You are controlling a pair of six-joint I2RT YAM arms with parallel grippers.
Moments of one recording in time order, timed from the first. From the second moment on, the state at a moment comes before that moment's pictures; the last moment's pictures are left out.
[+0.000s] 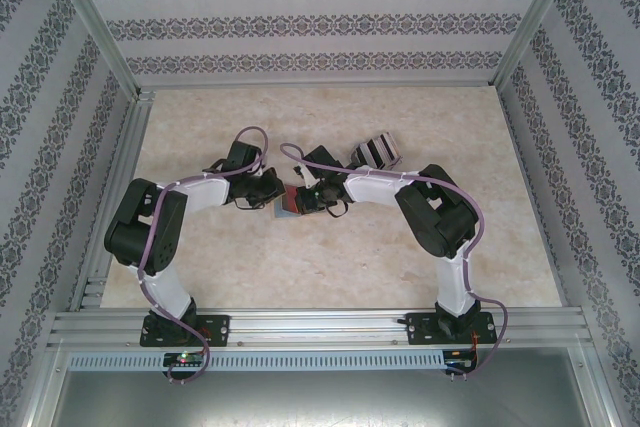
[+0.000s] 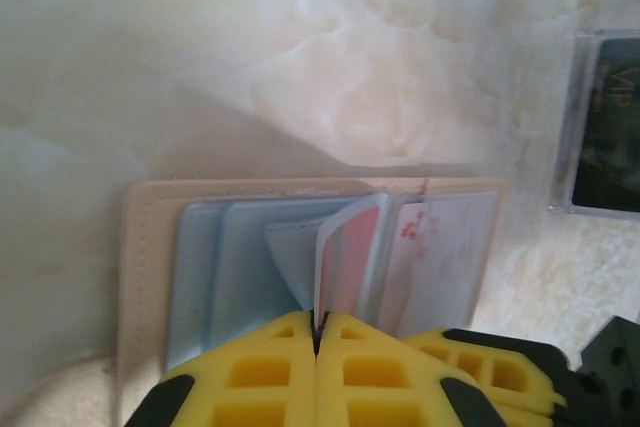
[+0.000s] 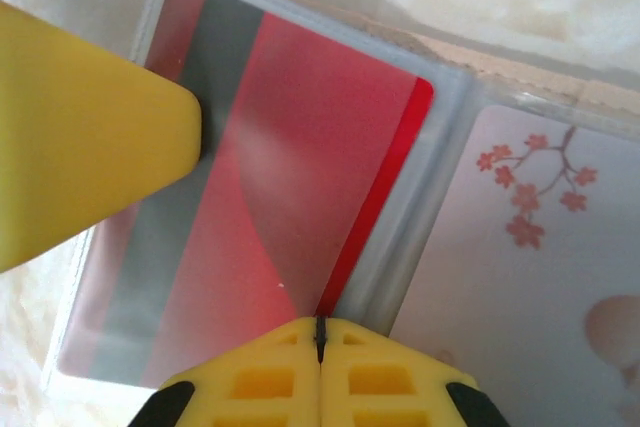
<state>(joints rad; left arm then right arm) -0.31 1.75 0.93 -0.12 0.44 -0.81 0.71 2.02 1.26 -0.29 -0.31 0.42</state>
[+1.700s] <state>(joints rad) -0.43 1.77 1.14 -0.44 0.26 -0.70 0.54 1.94 1.12 -0.25 -0.42 0.45</state>
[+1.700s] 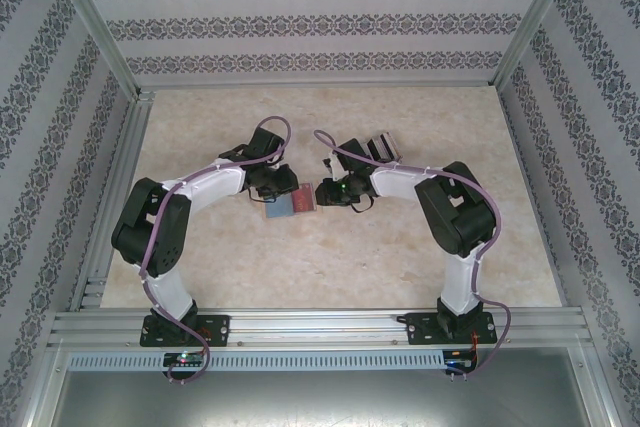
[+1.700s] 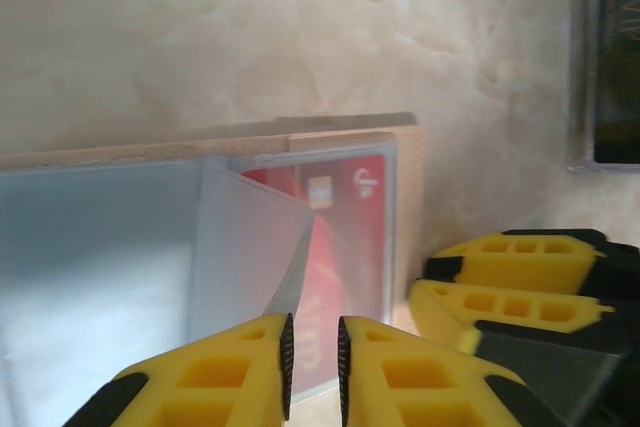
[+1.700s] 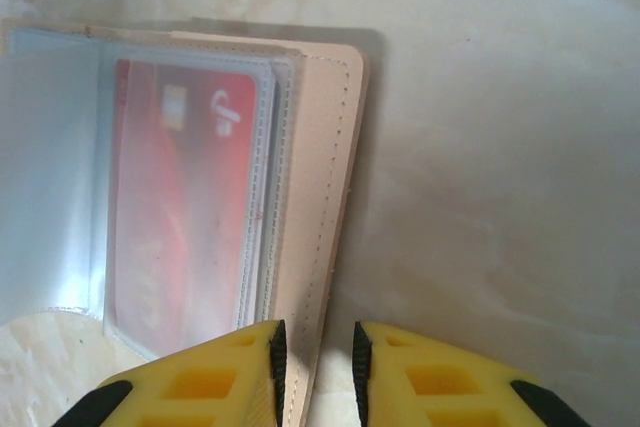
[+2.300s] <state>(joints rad) -0.41 1.66 1.15 -0.54 0.13 -0.65 0.30 1.63 1.07 -0.32 -0.40 0.39</state>
